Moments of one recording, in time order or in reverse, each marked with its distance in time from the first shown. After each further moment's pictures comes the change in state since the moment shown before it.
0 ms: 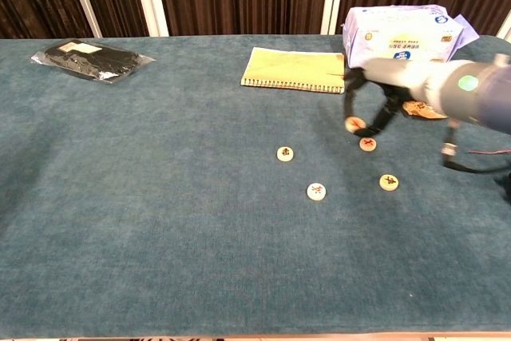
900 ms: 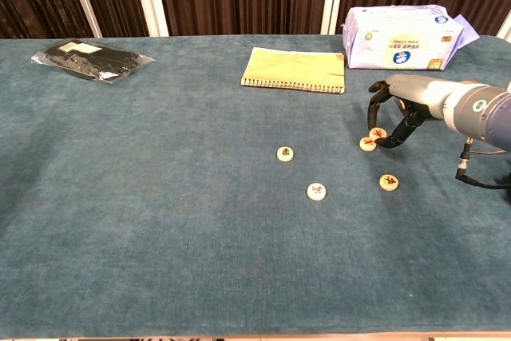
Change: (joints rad) left arm -0.001 -0.003 0.001 -0.001 -0.001 -0.002 0.007; right arm -0.017 -0.098 -0.019 0.234 -0.036 -0.030 0.113
